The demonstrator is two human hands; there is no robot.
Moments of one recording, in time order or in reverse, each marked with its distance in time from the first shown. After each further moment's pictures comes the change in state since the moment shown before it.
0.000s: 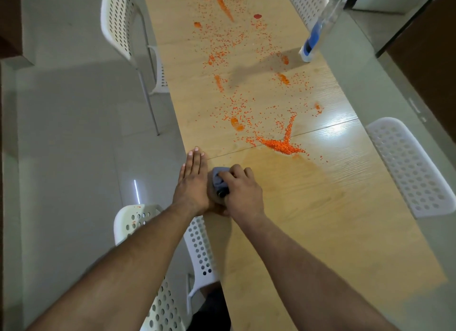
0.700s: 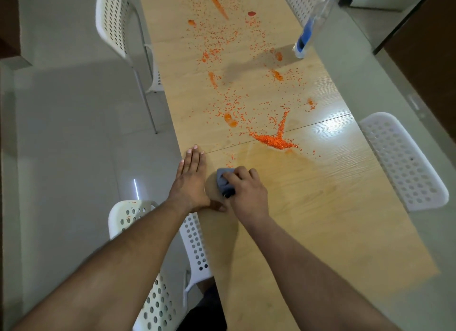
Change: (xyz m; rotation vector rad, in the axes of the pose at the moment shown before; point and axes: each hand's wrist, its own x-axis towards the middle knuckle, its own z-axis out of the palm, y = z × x) left_hand -0.007 0.009 0.003 0.068 -0.036 0.051; right_hand -0.023 0.034 0.005 0.023 0.108 -0.013
